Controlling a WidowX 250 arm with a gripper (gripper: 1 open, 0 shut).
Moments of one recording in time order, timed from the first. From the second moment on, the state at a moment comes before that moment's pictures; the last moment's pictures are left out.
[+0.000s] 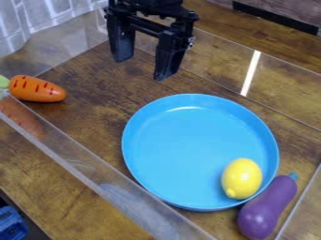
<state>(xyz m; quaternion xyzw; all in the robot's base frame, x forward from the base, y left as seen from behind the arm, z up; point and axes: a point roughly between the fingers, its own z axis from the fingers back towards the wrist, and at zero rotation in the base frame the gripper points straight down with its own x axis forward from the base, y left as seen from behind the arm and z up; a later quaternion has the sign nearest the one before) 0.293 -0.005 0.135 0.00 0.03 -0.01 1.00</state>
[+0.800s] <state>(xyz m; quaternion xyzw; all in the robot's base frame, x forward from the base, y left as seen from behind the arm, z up) 0.293 -0.037 0.095 -0.01 0.05 -0.04 1.00</state>
